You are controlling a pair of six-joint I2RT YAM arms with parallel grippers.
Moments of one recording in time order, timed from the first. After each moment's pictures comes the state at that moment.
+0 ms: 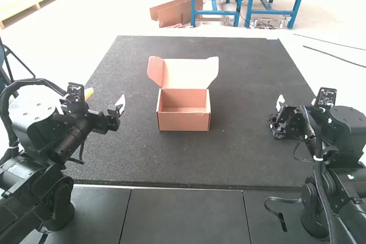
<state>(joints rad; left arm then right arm) -0.35 0.01 0.01 0.00 -0.14 0.04 0.12 0.01 0.00 -0.07 0.09 0.09</state>
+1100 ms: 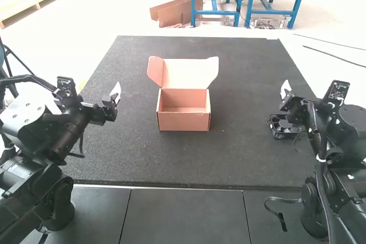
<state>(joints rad) -0.35 0.01 0.01 0.16 -0.16 0.03 0.12 0.01 0.00 0.11 0.08 0.16</state>
